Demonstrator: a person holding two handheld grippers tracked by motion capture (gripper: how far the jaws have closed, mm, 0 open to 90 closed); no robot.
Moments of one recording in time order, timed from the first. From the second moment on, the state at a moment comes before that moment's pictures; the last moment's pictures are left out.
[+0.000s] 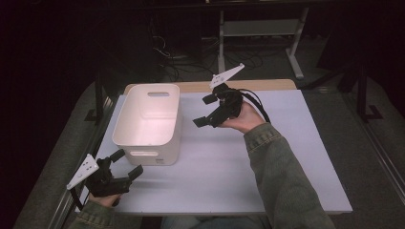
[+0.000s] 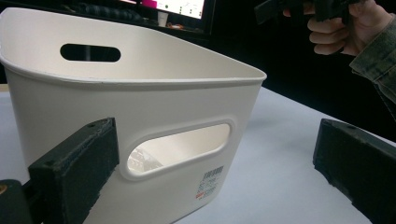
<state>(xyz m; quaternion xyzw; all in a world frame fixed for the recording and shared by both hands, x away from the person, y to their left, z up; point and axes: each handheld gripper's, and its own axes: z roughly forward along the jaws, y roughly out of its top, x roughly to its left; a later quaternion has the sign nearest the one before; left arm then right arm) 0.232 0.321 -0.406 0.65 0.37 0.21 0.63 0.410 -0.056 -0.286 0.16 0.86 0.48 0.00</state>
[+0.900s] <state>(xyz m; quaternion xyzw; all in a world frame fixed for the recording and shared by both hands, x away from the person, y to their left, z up) 0.232 0.321 -0.407 0.65 0.38 0.21 0.63 0.392 -0.105 -0.303 0.20 0.85 0.49 0.01</state>
